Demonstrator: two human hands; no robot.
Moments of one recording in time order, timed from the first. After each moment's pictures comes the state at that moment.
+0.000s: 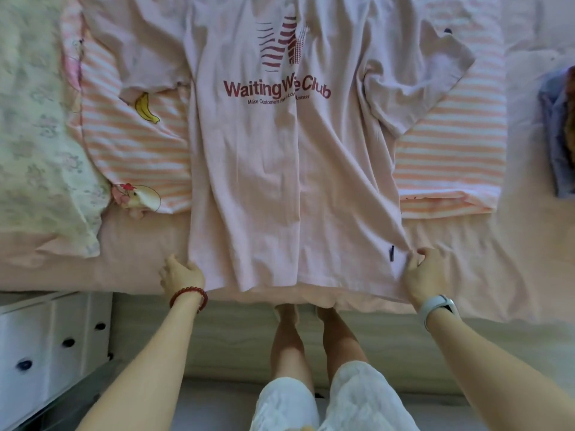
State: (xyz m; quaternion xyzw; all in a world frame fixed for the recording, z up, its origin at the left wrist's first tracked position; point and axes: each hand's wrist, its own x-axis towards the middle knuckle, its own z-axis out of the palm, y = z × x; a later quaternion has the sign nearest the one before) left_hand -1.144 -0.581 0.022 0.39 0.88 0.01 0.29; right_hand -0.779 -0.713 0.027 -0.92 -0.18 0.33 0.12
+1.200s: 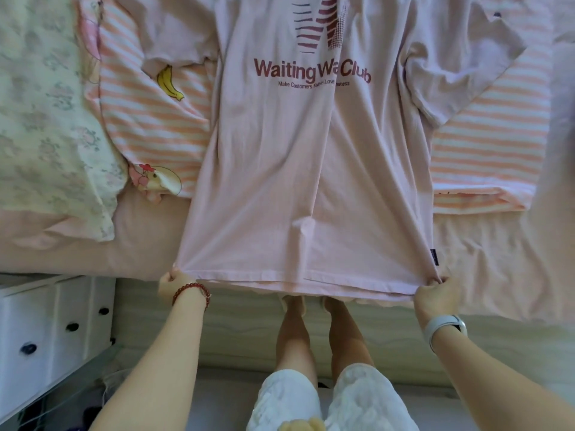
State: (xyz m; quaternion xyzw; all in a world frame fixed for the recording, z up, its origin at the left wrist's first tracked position) left_hand -1.192 -0.587 -0.004 0.02 0.91 0.28 0.30; right_hand -0.830 -0.737 0.019 -0.95 -0.02 0.27 0.15
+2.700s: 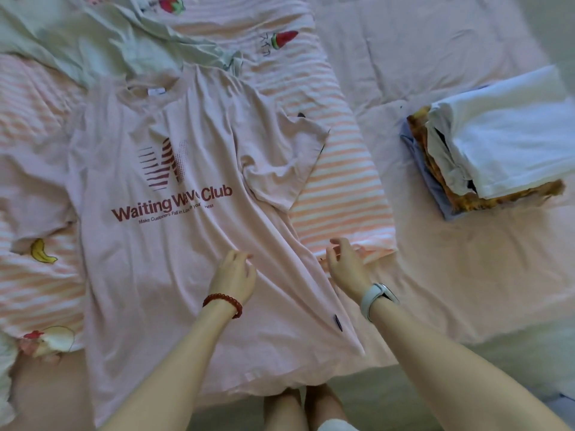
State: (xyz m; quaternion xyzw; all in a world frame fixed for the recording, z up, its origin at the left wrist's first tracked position) left_hand -0.871 -0.514 0.060 0.77 0.53 -0.10 0.34; right_hand -0.684 -0.628 0.050 -0.84 -0.23 0.42 0.26
